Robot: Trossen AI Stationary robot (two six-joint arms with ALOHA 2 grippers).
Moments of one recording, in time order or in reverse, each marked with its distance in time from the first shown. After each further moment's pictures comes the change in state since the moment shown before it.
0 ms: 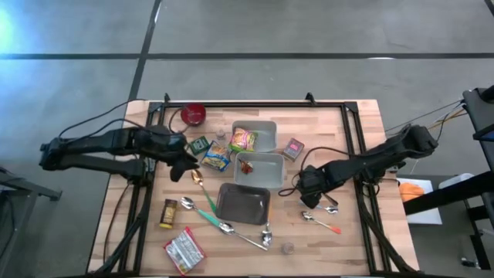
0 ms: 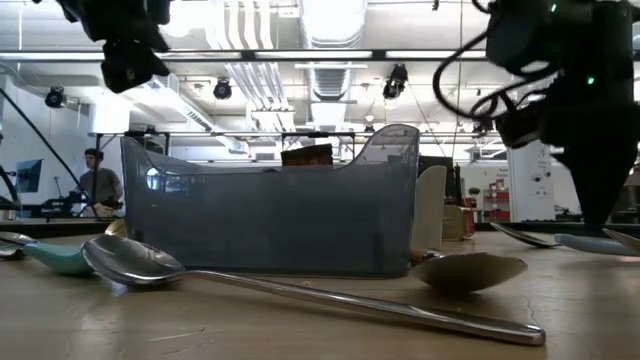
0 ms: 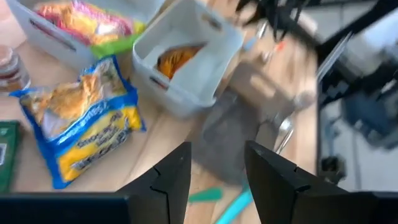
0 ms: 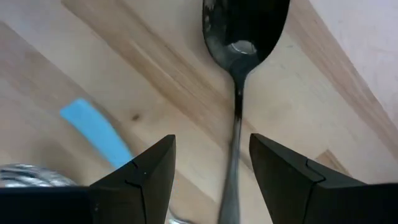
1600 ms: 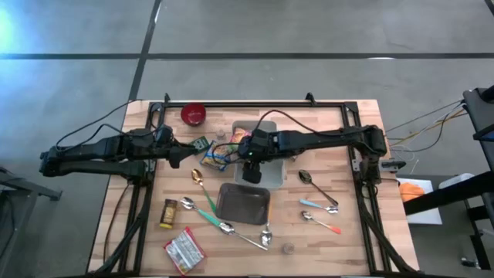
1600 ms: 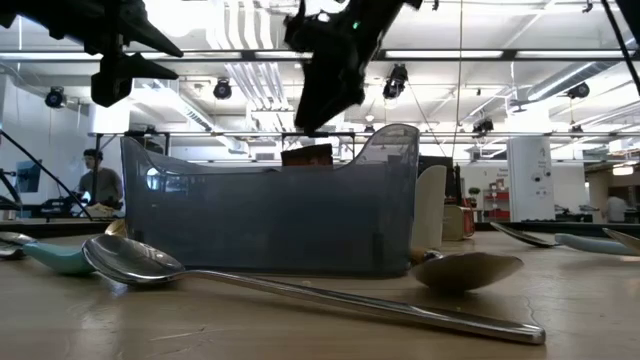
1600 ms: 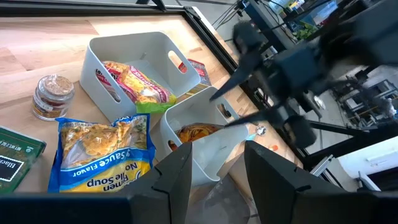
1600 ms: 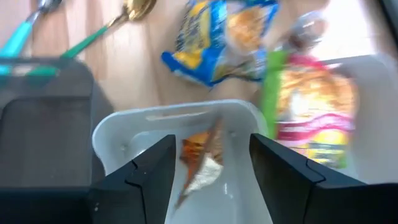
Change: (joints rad) left arm 0.001 -0.265 -0.227 0.278 -0.267 -0.299; right arm -0.290 0.460 0.872 0.178 0.128 -0.921
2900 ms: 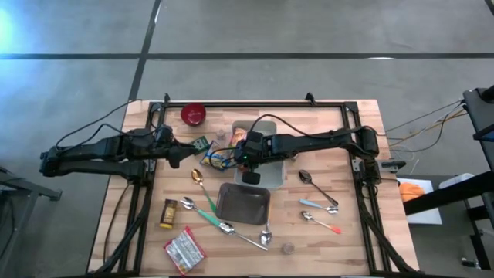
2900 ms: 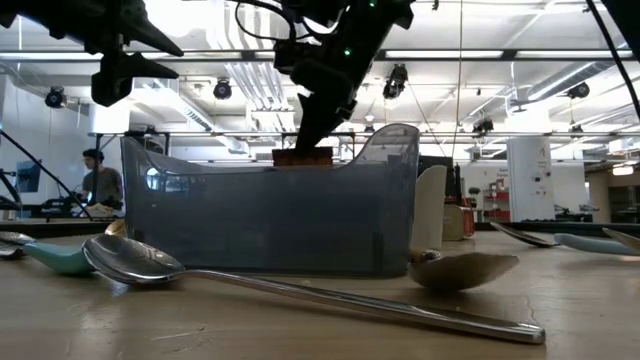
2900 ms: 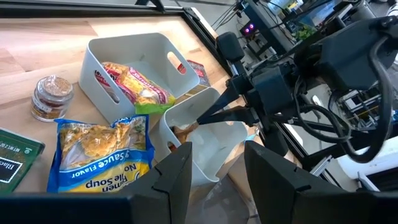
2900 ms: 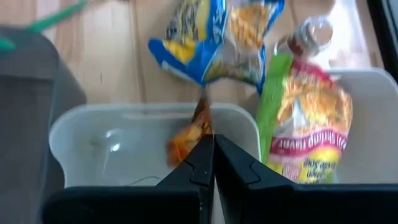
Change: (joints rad) left arm 0.000 0.000 0.000 0.004 0.000 0.000; right arm -0.004 0.086 0.000 0.036 0.030 -0.126
